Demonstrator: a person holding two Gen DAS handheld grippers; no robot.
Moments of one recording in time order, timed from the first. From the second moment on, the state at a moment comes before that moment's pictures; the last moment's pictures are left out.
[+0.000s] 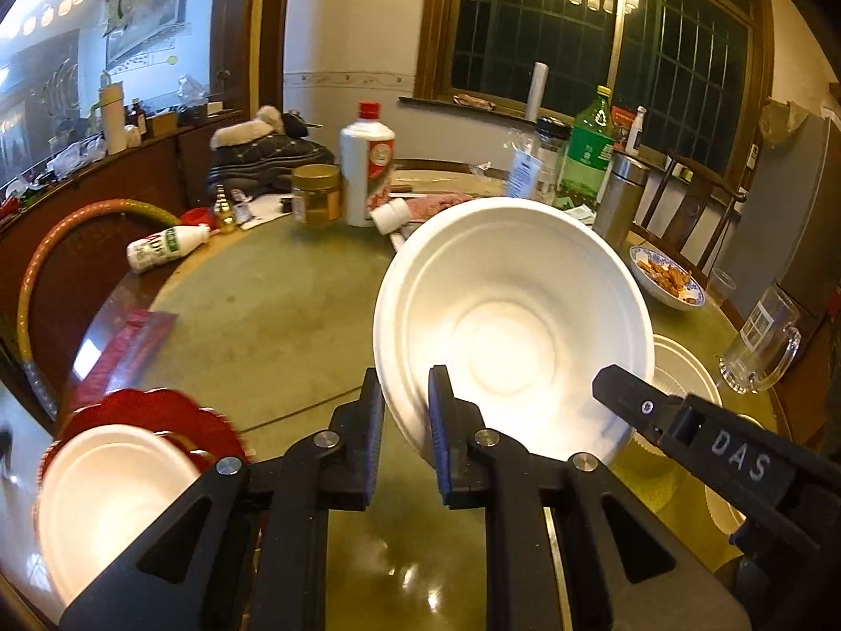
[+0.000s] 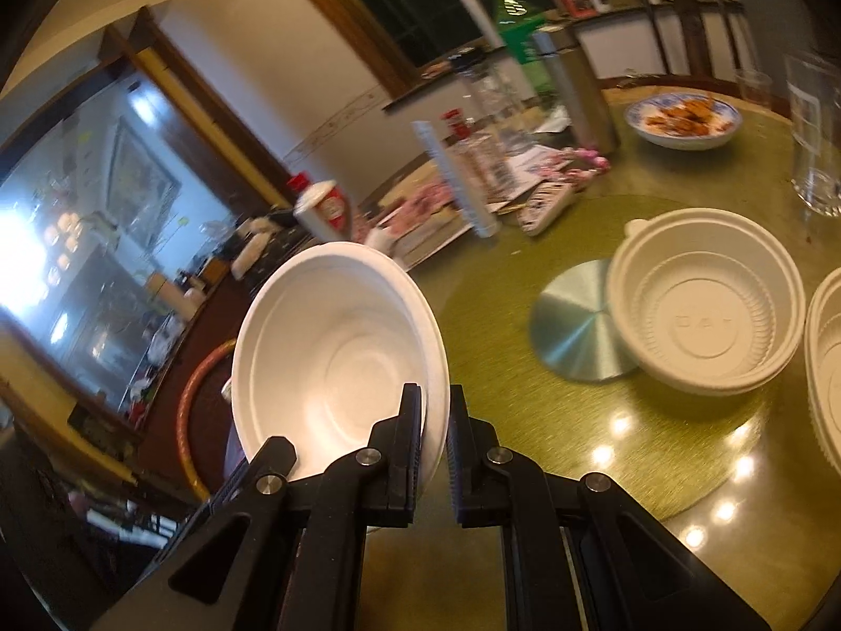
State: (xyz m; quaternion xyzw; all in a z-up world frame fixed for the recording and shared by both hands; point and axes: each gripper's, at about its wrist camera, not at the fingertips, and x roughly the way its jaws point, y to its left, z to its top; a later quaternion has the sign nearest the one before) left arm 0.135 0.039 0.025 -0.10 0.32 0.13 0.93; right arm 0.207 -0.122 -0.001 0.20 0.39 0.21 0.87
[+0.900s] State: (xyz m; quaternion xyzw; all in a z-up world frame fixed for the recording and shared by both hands) left arm 0.030 0.122 0.032 -0.16 0.32 0.12 0.93; right arm 0.100 -0.046 0.022 0.15 0.40 0.27 0.86
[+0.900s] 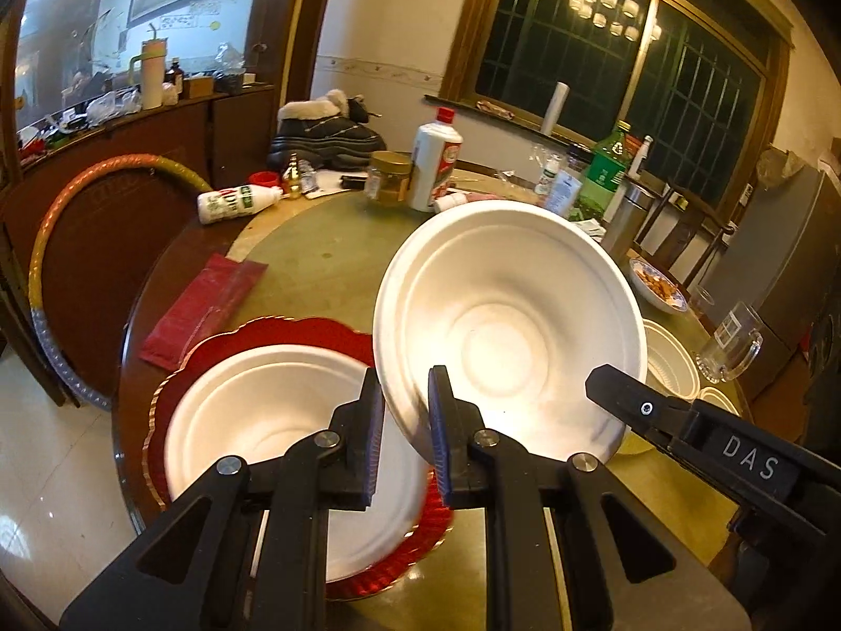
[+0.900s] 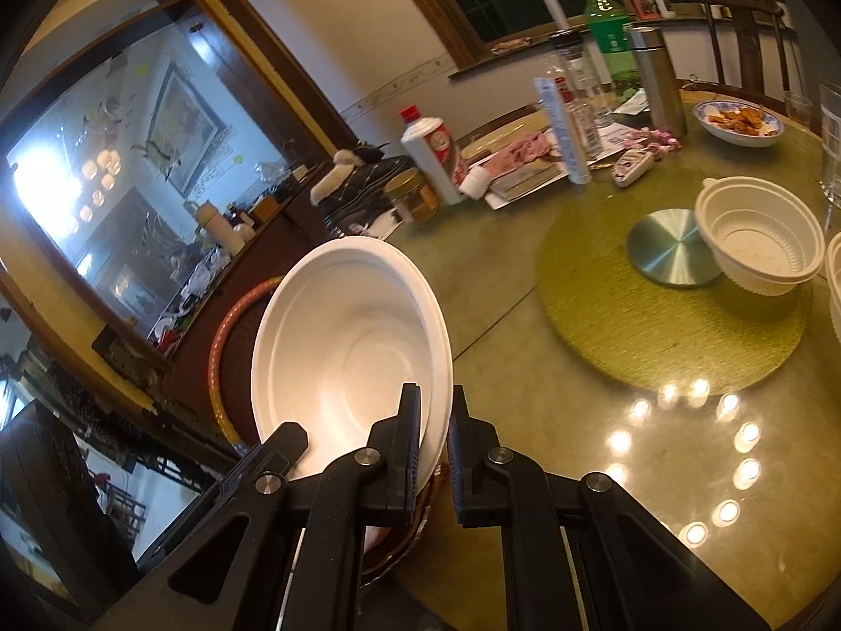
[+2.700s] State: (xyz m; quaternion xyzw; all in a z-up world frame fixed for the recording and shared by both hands) left arm -0.011 0.179 -0.004 -0.16 0.37 0.17 0.90; right arm 0.073 0.033 -0.022 0.12 0.47 0.31 0.82
